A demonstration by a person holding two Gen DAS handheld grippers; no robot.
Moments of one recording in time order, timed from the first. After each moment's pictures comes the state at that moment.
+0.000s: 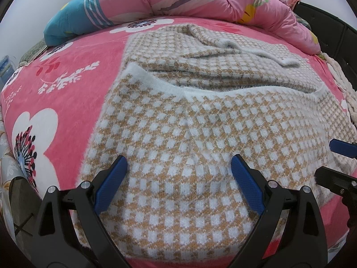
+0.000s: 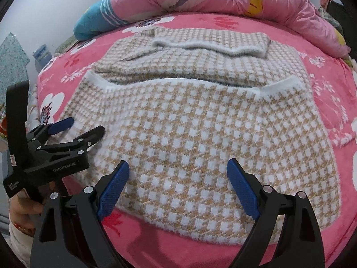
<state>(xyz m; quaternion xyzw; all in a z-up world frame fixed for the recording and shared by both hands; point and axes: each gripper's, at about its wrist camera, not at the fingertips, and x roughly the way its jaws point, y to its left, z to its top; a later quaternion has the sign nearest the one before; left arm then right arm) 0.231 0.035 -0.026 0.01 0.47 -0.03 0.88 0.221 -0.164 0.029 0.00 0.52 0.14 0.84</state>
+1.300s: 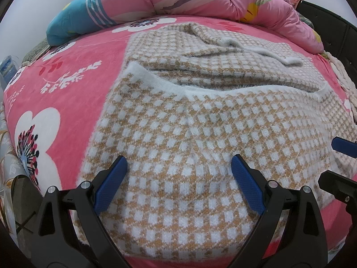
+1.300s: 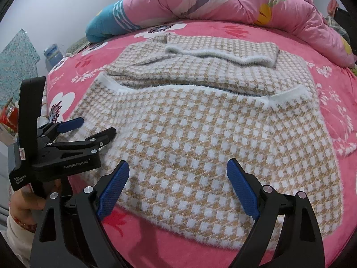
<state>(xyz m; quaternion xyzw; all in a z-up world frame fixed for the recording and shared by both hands) 0.230 0.037 -0.024 0.01 0.48 -0.03 0.88 0.214 -0.163 0.035 -0.01 0.50 0.17 0.85</state>
